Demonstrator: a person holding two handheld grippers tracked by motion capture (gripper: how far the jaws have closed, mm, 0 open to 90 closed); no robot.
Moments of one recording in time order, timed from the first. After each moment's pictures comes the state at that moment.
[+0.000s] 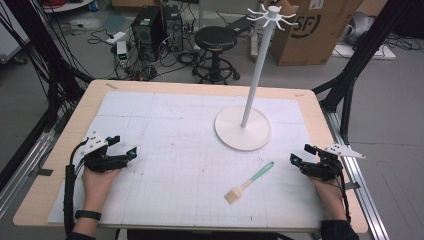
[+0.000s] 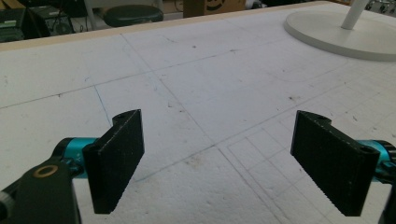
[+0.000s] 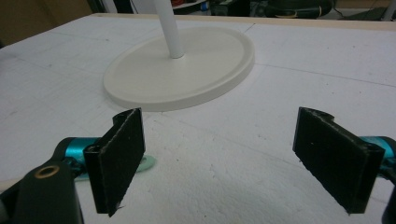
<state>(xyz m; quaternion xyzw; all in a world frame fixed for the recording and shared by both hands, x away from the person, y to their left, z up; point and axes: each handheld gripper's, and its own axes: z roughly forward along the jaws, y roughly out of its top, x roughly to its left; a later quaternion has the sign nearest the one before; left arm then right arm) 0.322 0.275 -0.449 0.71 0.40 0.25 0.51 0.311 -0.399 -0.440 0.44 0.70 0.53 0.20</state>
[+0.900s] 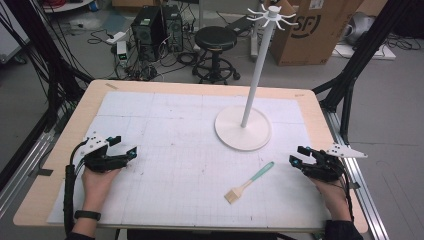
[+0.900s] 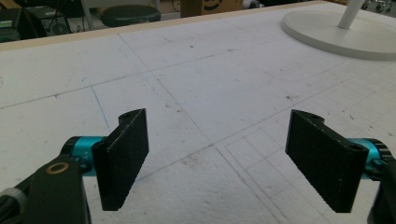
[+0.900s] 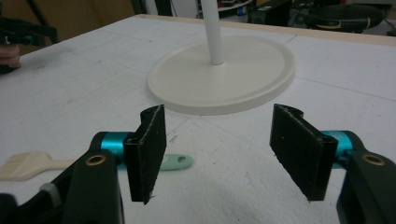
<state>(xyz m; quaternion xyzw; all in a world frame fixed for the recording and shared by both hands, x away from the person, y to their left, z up) 0.322 0.274 -0.449 0.71 0.40 0.25 0.52 0.305 -0.398 -0.431 0.37 0.73 0.55 0.16</state>
